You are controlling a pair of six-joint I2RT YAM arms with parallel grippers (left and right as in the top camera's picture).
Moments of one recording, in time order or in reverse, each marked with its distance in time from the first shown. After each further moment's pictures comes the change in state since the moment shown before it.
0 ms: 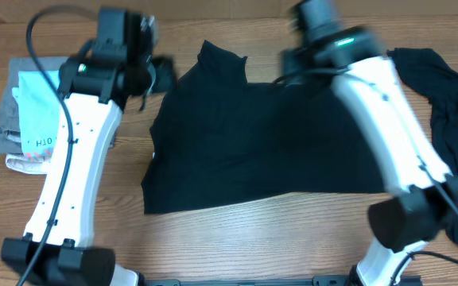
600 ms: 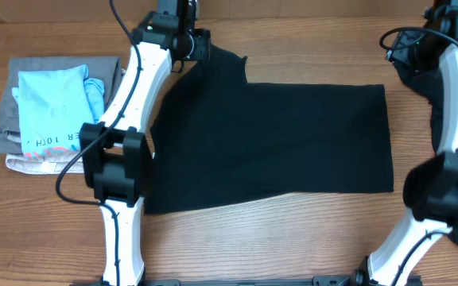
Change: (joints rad) left arm -0.031 0.623 0.298 0.344 0.003 0.054; right arm -0.496 0.186 0.071 0.088 -0.072 -0.044
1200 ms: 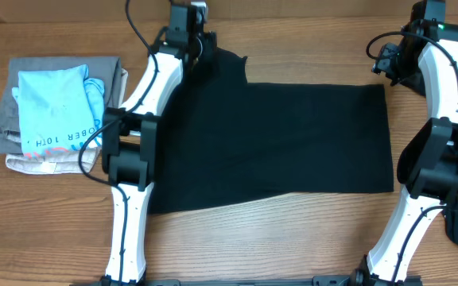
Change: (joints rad) left arm -0.003 0.206 0.000 0.338 0.000 0.055; right arm -0.007 0.182 -0.003 0.076 -0.014 -0.055
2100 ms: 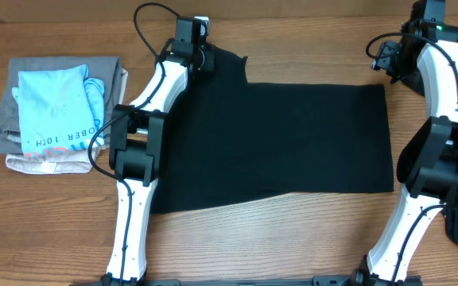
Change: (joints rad) left arm -0.006 0.089 0.000 0.052 -0.054 0.027; right arm 0.000 0.009 -0.010 0.068 0.008 -0.003
